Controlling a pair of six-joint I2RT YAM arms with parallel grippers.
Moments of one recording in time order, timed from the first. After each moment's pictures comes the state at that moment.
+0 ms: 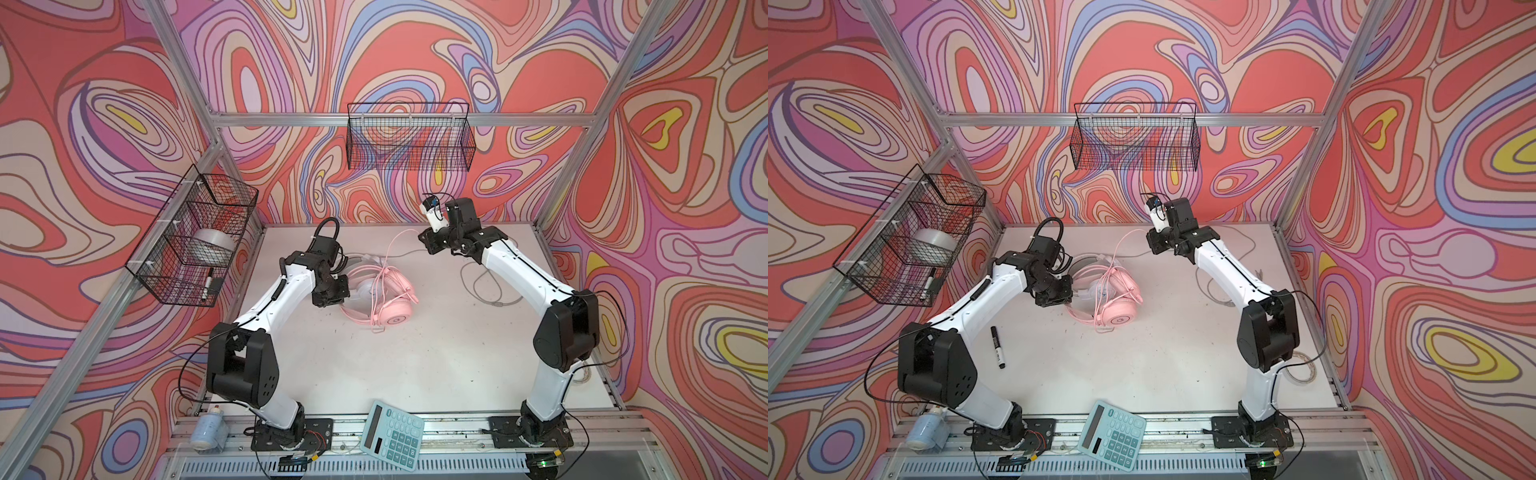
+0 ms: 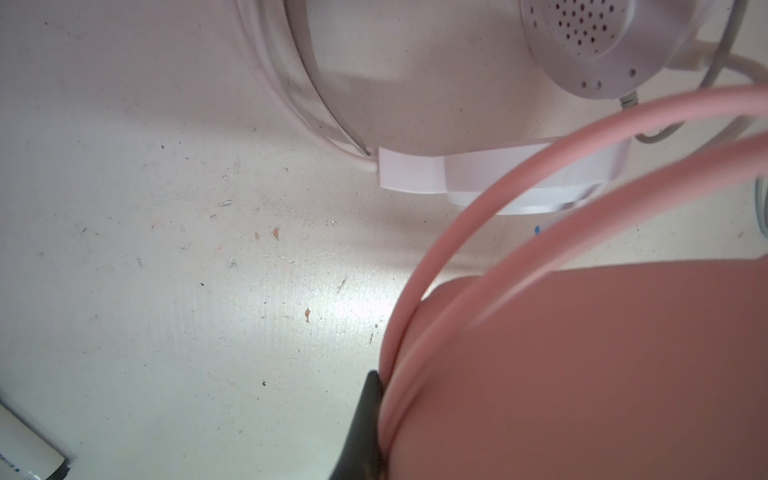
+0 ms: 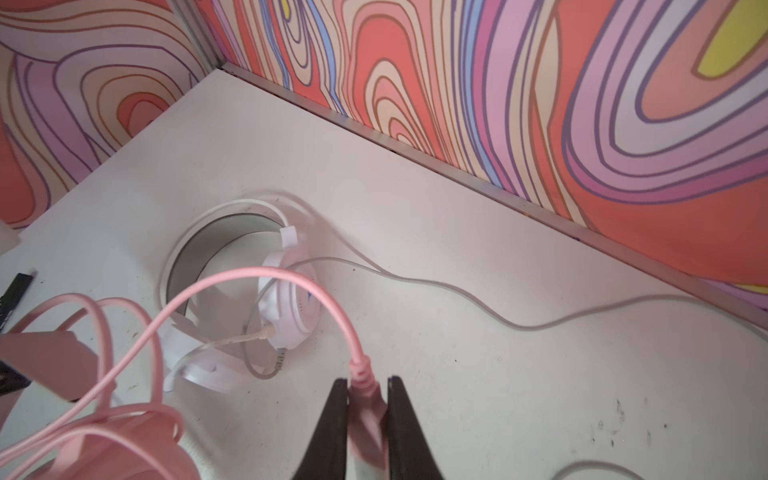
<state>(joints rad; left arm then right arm) -0.24 1.59 1.31 -1.00 0.15 -0.44 0.39 1.88 1.73 -0.51 -0.19 -0.03</state>
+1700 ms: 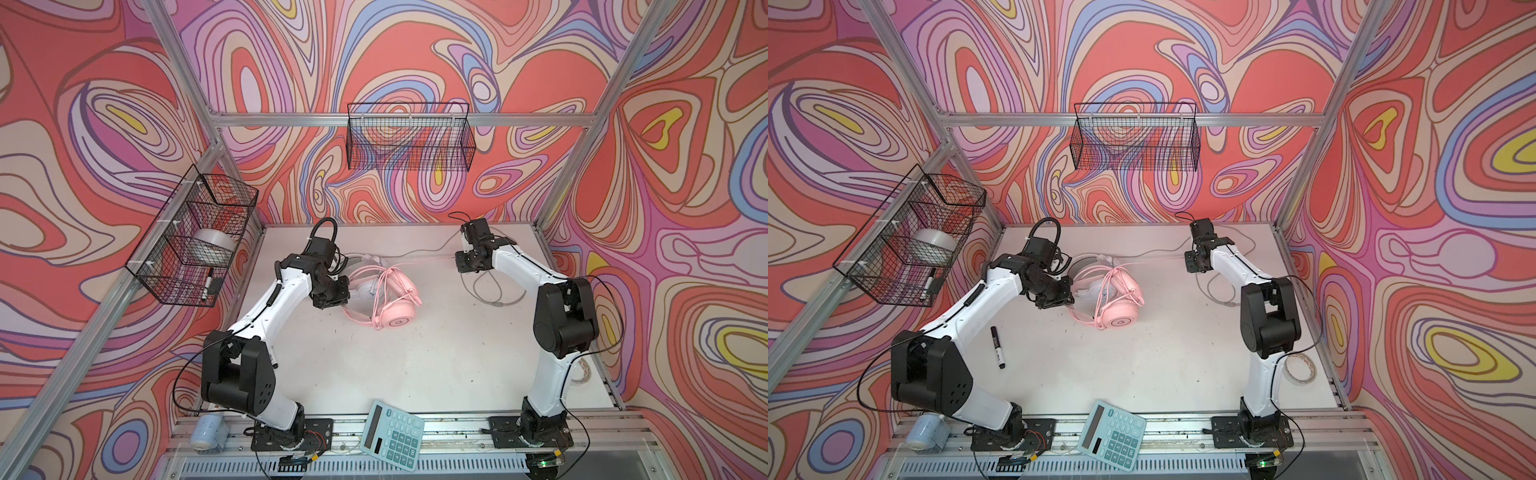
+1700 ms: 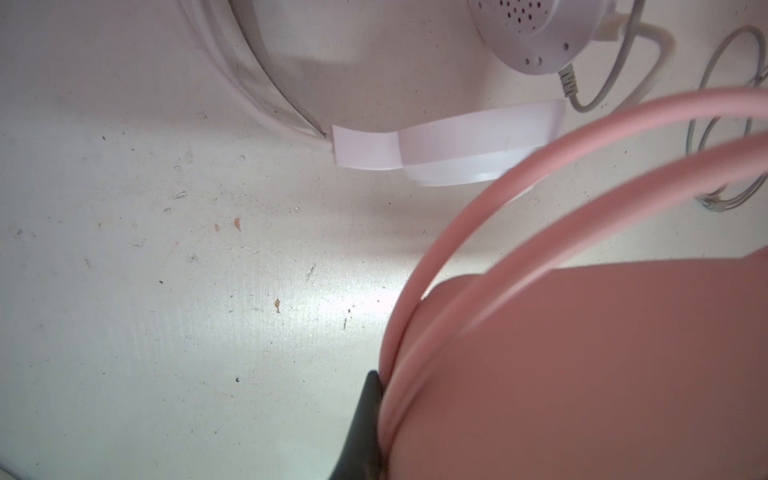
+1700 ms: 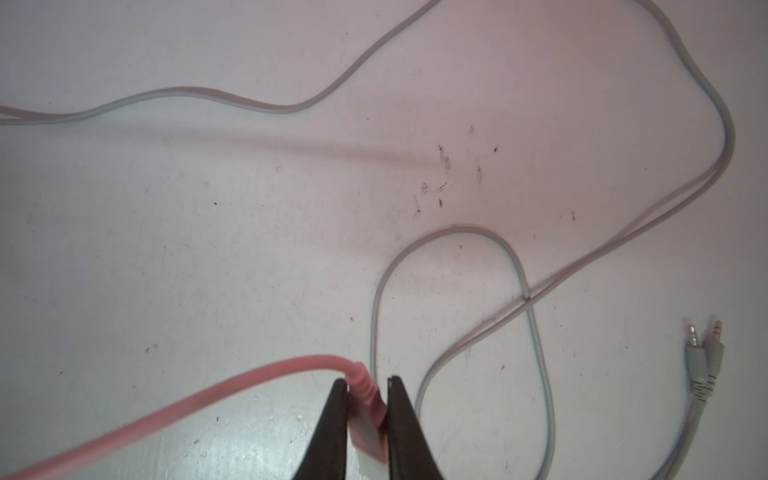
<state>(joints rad) -0.23 1.53 1.27 -0.99 0.25 -0.42 0.22 1.94 1.54 -0.62 0.11 0.07</state>
